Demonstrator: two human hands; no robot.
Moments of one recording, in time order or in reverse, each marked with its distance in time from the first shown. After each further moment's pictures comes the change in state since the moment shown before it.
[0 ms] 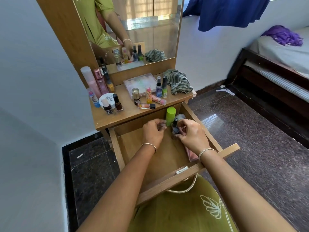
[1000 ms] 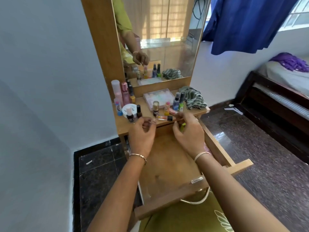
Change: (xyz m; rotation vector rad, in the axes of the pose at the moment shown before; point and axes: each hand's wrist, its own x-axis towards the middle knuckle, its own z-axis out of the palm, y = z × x) left_hand -0.040 0.037 -0.113 -0.197 0.351 0.054; right_hand 0.010 -0.096 -0.011 0.176 0.339 -0.203
